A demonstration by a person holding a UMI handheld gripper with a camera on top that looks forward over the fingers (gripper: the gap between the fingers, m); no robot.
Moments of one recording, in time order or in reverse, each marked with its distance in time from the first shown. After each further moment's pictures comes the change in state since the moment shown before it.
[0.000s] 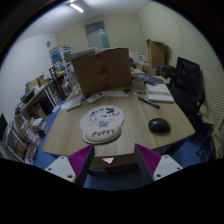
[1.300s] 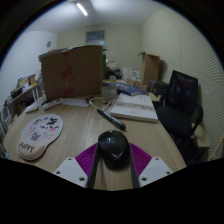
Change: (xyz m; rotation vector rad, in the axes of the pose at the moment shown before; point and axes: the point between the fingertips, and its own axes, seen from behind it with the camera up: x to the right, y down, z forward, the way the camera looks) arm 0.225 -0.063 0.178 0.178 0.111 -0.134
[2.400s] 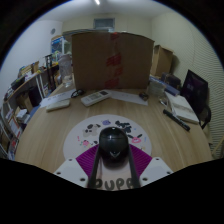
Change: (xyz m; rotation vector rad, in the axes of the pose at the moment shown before) arm -0.271 -0.013 0.023 -0.159 0.005 -0.032
